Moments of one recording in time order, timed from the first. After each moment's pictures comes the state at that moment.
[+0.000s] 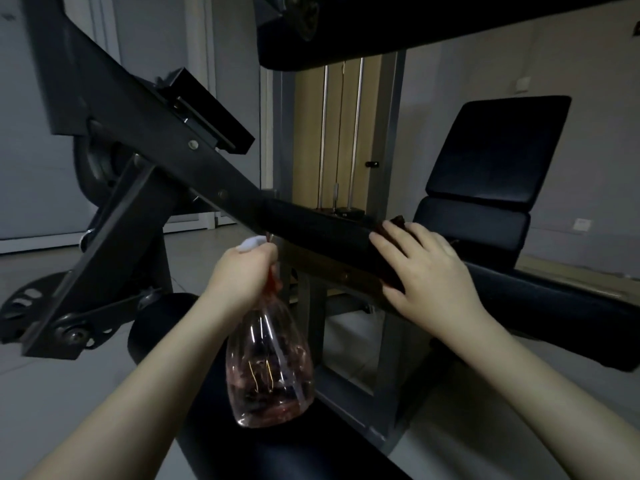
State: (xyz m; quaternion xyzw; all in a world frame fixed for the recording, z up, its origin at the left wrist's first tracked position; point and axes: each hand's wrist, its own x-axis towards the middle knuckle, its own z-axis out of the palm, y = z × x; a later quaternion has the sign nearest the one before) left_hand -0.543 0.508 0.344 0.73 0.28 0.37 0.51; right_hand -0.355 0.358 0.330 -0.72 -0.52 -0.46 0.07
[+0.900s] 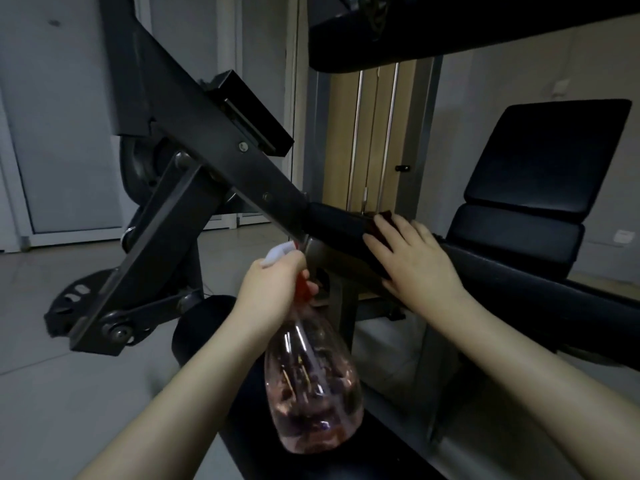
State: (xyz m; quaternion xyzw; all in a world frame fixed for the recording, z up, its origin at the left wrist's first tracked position) left_hand -0.568 0.532 0.337 0.62 0.25 0.39 0.63; right_hand -0.363 0.453 0.334 -0.73 -0.53 -0.44 -0.03
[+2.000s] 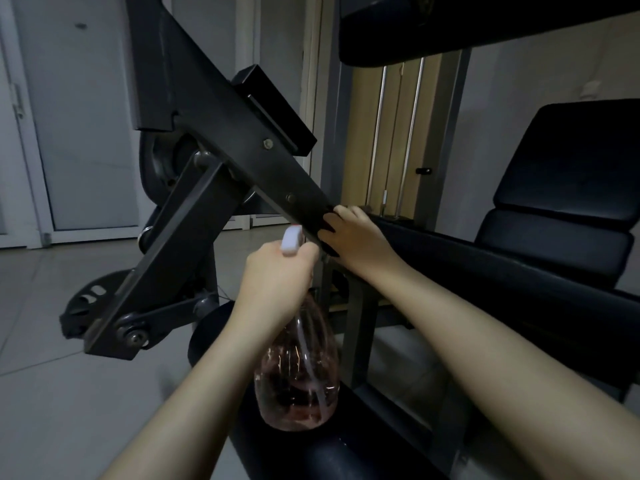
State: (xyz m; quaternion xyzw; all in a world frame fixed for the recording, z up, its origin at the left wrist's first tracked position) left_hand -0.570 0.561 0.348 0.75 0.31 0.43 0.40; right_hand -0.380 0.595 0.350 -0.68 -0.59 -0.42 -0.10
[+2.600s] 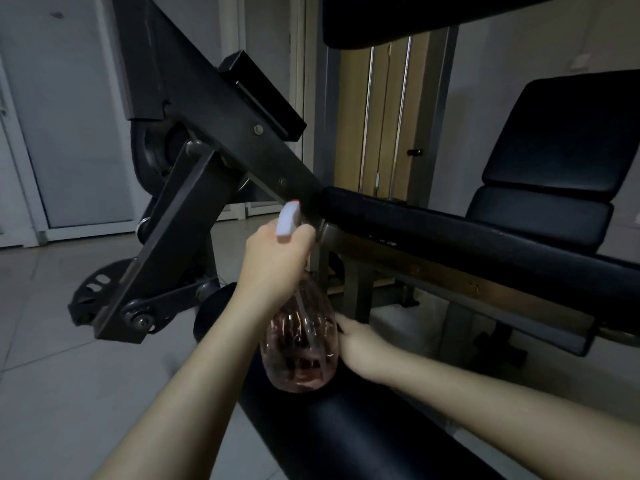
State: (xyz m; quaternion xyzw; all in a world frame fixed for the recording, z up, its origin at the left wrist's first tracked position) left_hand -0.577 0.551 0.342 0.74 0.27 0.44 0.43; right_hand -0.460 0.489 0.244 -0.76 -0.52 0.20 0.34
